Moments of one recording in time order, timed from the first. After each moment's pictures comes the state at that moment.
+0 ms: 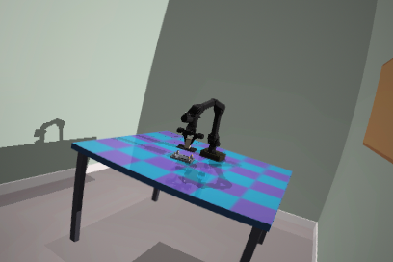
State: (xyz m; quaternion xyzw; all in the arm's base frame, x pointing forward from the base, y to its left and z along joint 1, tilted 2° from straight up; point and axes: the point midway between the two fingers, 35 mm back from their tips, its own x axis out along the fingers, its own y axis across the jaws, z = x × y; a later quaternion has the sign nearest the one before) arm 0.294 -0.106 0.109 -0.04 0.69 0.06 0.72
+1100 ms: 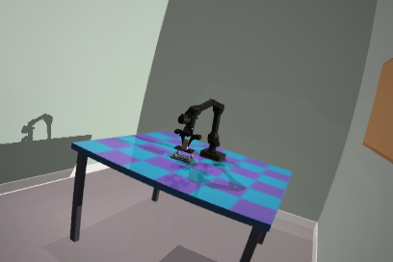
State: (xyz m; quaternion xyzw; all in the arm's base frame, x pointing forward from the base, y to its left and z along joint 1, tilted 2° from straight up) arm 0.290 -0.123 0.094 -0.04 0.69 0.05 0.72
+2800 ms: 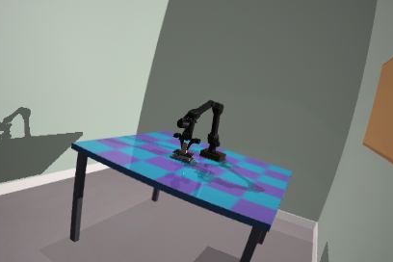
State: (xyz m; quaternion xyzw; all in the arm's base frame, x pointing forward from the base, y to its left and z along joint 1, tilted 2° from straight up) arm 0.291 -0.122 0.066 -0.04 0.69 0.05 0.72
